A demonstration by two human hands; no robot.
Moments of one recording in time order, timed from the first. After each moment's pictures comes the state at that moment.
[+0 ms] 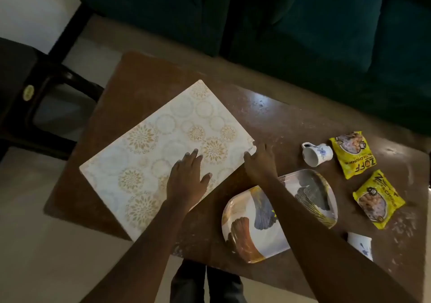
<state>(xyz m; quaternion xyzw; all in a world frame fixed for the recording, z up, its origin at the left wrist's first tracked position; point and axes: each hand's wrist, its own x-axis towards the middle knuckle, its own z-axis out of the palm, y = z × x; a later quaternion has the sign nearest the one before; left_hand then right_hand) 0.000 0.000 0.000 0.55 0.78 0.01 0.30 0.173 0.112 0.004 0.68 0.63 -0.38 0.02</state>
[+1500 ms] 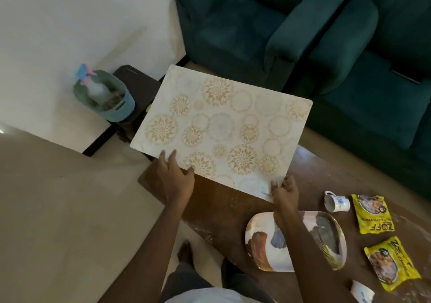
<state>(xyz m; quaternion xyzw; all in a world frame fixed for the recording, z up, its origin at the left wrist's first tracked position) -0.071 -0.080 0.190 0.14 0.94 0.28 0.15 0.144 0.047 0.162 0.64 0.38 -0.61 -0.26</state>
